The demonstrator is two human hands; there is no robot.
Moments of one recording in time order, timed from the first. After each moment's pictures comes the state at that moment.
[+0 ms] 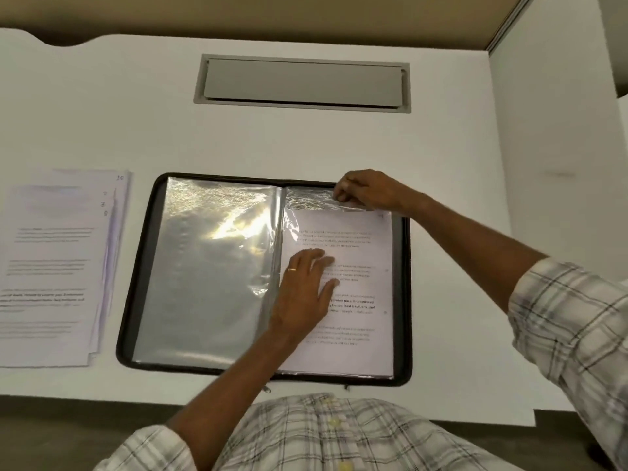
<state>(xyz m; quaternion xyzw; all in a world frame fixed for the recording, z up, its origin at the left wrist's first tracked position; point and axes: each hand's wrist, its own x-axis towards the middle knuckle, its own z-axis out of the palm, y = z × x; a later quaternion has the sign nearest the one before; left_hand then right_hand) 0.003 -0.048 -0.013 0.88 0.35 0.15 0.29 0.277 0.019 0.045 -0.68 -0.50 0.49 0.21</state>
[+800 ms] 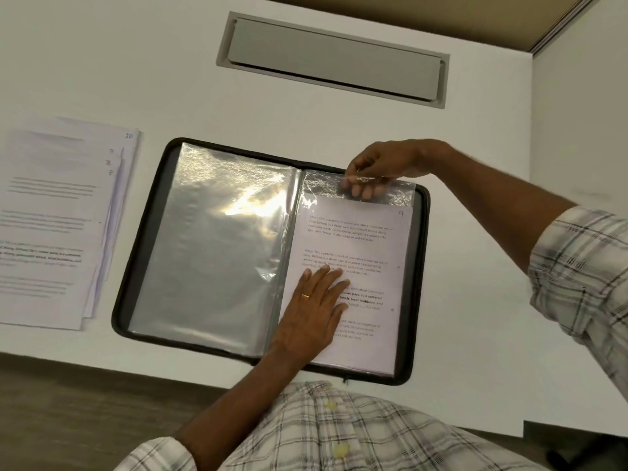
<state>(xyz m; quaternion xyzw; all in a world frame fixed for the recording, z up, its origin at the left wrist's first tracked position) -0.025 -0.100 -0.040 0.91 0.32 0.17 0.22 0.290 0.088 0.060 -0.59 -0.51 0.62 -0.01</state>
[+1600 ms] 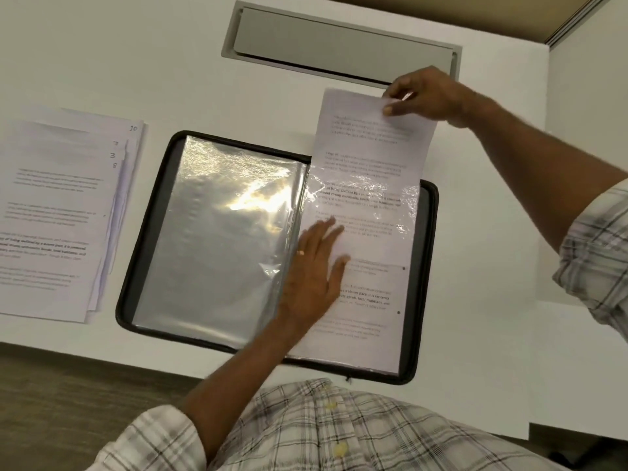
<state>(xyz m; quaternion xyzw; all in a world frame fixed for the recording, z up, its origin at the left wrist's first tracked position) 0.006 -0.049 -0.001 0.81 0.41 0.25 0.34 0.349 0.121 0.087 -0.69 -0.60 0.36 0.15</state>
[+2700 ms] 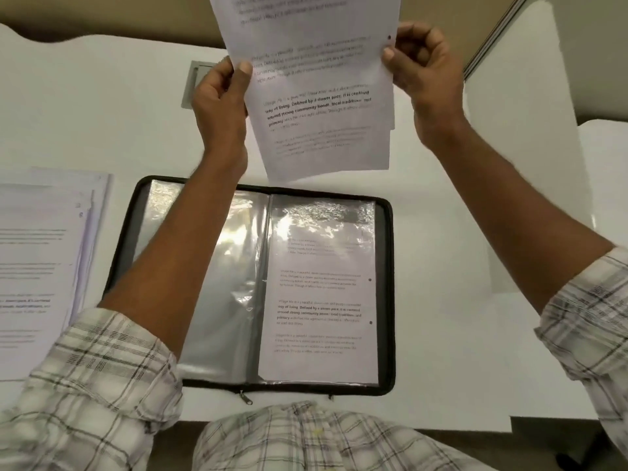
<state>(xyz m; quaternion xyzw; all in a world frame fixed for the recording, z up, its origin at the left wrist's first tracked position) 0.082 0.182 0.132 0.47 0.40 0.49 0.61 0.328 0.064 0.171 -0.57 -0.40 0.30 0.65</state>
